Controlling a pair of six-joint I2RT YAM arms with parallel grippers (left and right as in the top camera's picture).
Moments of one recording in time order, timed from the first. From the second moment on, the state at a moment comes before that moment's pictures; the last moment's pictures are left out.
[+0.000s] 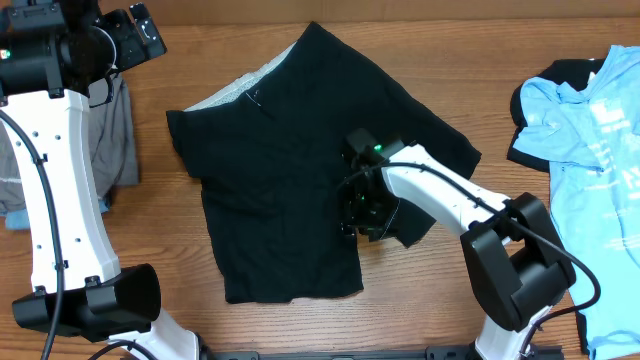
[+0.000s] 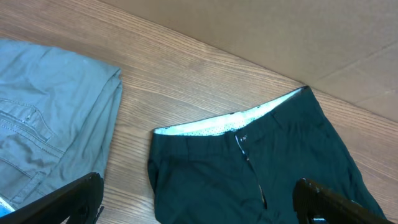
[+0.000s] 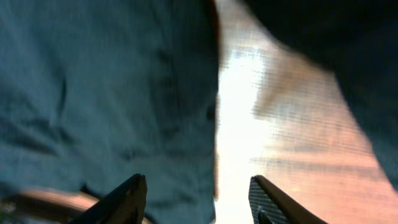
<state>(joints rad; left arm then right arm) 0.16 1.82 2.22 -1.23 0.07 -0.28 0.58 1.92 1.29 -1.07 -0.32 0.50</state>
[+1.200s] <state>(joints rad) 0.16 1.82 2.22 -1.23 0.07 -0.28 0.48 1.90 1.11 -0.96 -0.29 0.52</state>
